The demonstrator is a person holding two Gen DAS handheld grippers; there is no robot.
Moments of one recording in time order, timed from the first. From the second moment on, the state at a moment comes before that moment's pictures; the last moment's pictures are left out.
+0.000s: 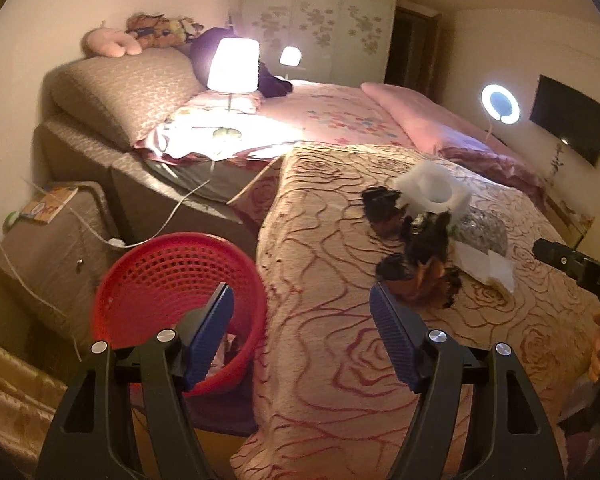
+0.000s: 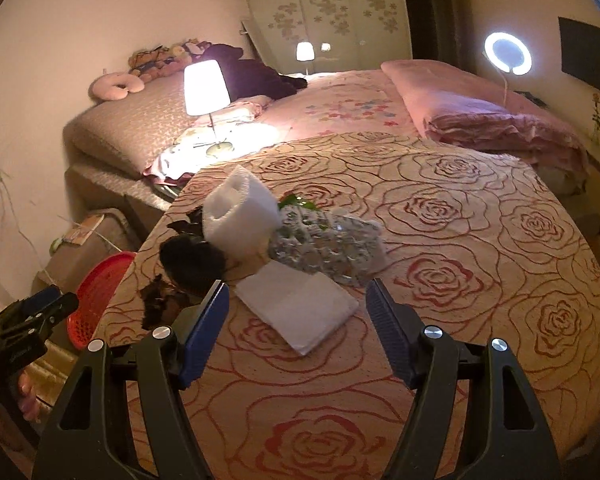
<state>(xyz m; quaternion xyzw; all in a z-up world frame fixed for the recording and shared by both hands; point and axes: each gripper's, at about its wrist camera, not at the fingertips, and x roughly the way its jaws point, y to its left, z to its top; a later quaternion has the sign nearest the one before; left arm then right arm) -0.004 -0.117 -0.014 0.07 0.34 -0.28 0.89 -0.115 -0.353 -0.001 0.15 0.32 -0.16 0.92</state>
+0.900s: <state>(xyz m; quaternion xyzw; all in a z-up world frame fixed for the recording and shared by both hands) 0.018 -0.263 -0.032 0.16 0.37 -0.39 0.83 -0.130 -0.391 -0.018 0.20 0.32 -0.18 0.91</state>
